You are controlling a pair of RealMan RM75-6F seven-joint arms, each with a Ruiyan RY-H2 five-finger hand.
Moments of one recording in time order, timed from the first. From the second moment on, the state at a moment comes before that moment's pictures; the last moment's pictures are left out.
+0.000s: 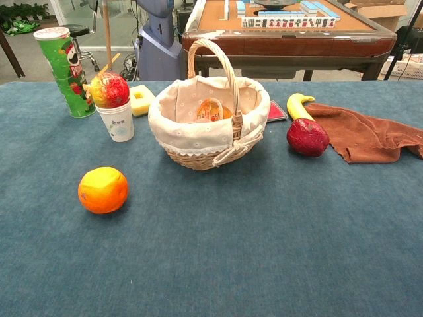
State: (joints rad) left arm -0.12 -1.18 -0.08 -1.80 1.39 1.51 0.42; right arm 0.07 -1.00 0.06 -1.62 -1.49 1.46 0.06
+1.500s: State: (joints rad) left arm -0.51 -1.24 -0.01 -1.59 1.67 1.01 0.15; right arm 0.06 -0.98 0.07 -1.65 -1.50 1.49 0.04
